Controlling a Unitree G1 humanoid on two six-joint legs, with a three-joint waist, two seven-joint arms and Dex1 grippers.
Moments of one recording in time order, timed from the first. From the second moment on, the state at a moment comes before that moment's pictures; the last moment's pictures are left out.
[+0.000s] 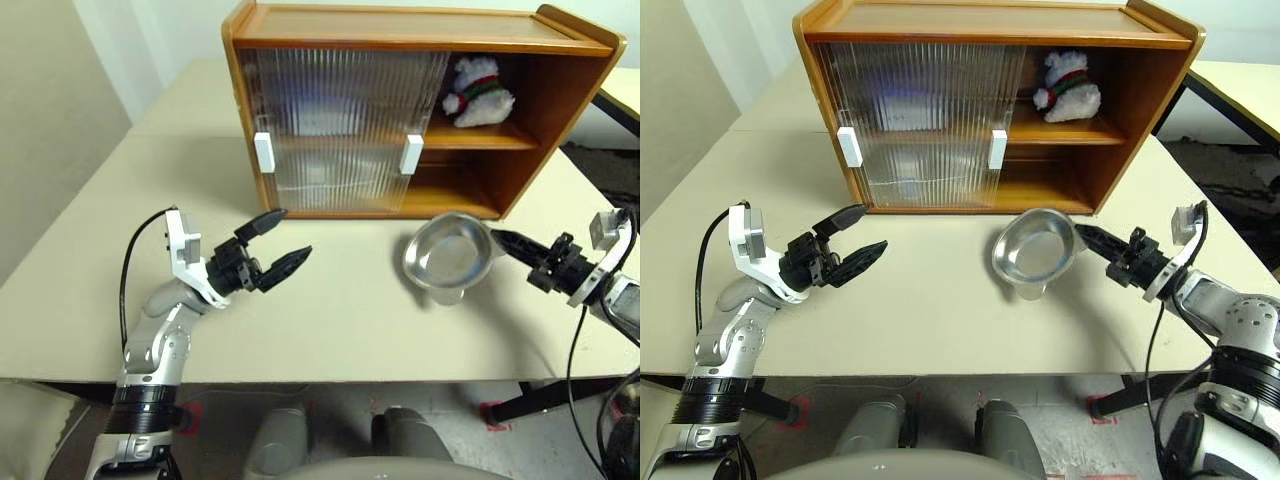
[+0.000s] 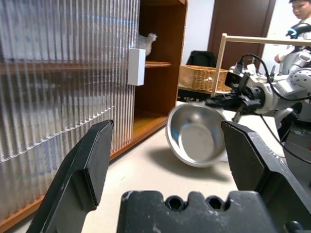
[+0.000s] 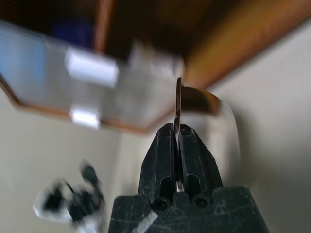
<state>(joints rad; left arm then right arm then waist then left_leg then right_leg) -0.14 0.37 0.09 -0.02 -0.61 0.06 -1.06 -0.34 -0.50 -0.73 0.32 1.03 1.22 0.57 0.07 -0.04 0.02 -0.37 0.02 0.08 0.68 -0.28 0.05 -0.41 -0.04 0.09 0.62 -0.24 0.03</state>
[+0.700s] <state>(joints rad) -0.14 0.38 0.10 -0.02 -0.61 0.06 -1.06 -0.54 -0.31 -0.79 0.49 1.04 0.83 0.30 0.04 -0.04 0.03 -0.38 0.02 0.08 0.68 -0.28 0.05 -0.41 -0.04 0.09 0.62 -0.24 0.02</state>
